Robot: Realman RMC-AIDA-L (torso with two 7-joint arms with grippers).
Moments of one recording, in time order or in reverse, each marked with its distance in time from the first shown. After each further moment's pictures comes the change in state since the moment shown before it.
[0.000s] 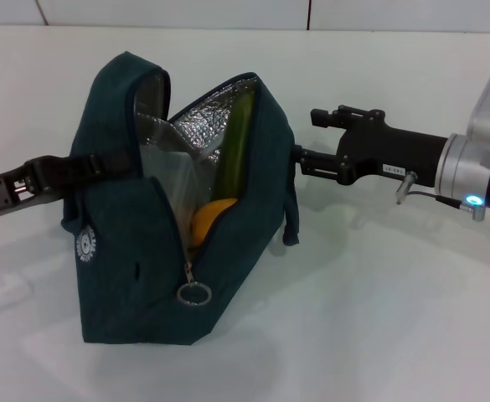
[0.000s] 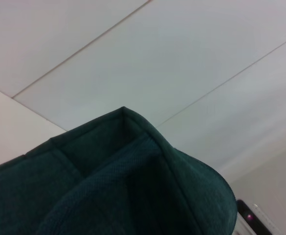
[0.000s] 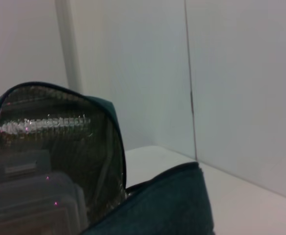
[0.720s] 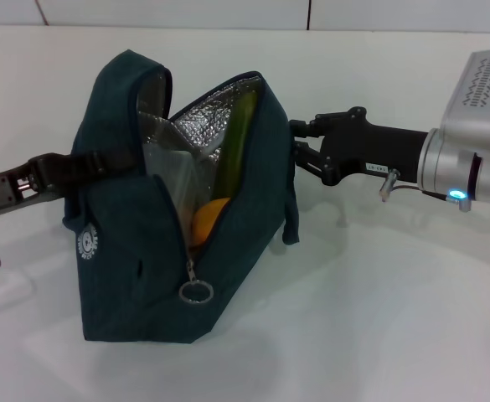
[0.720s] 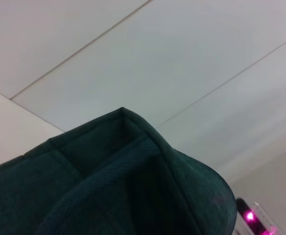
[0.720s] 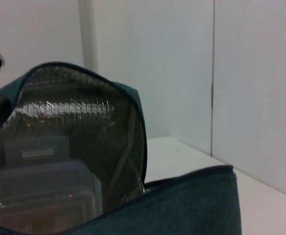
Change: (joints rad) left arm -0.005 -0.005 0.000 0.000 -0.001 -0.006 0.000; right arm 0.033 0.001 -0.067 -0.025 0.009 0.048 -0.018
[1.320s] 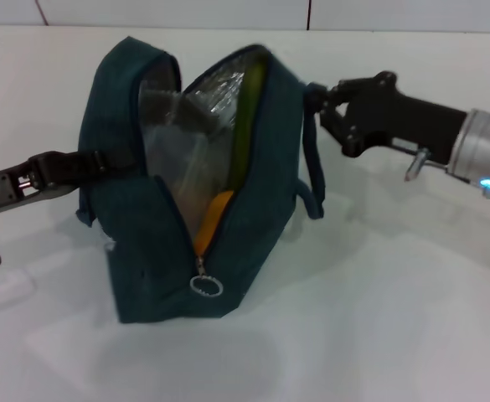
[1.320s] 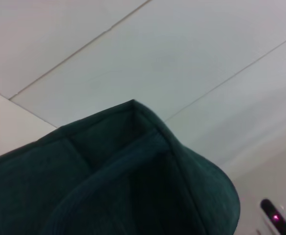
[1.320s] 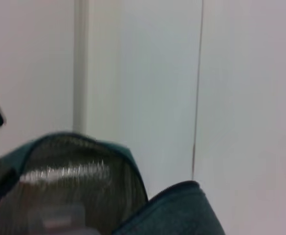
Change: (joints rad) left arm -0.006 0.003 0.002 0.000 0.000 0.004 0.000; right arm -0.176 -0.010 0.062 -0.256 -0.003 -0.025 -0.035
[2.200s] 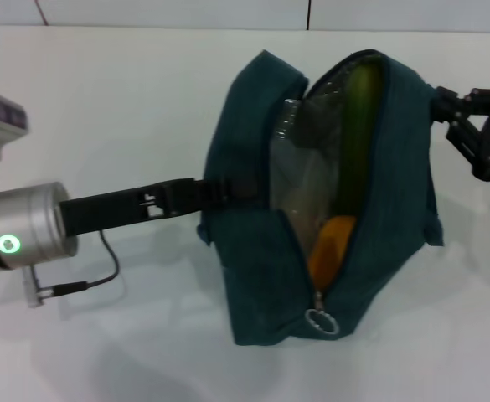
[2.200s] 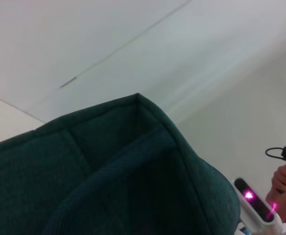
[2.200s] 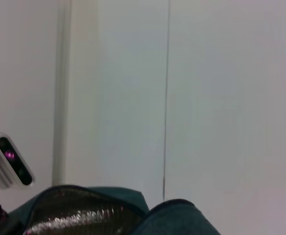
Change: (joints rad) left arm -0.154 -0.026 0.196 -0.297 -0.072 -0.030 0.206; right arm -0.309 -0.021 0.325 -0.238 -0.222 -0.307 0.118
